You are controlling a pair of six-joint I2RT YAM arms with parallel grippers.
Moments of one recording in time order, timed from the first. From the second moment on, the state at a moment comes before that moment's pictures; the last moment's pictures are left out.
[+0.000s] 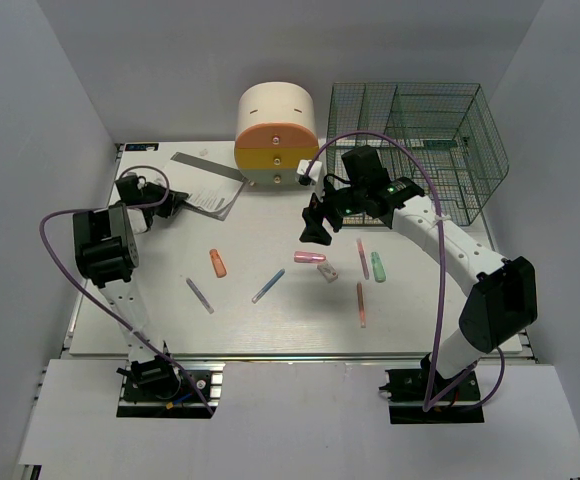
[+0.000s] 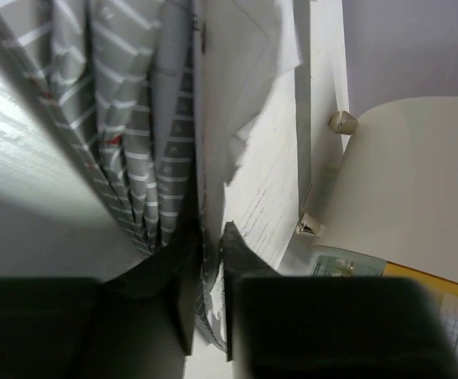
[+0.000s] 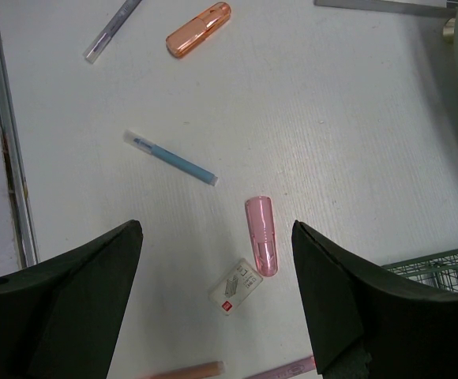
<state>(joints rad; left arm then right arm) 0.25 2.14 1.20 0.36 0.48 -1.00 0.58 1.58 1.41 -0.58 -0.67 -0.48</state>
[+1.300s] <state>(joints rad) 0.40 1.75 0.76 0.75 0.60 -1.27 0.75 1.85 1.73 -0.63 -0.66 -0.59</state>
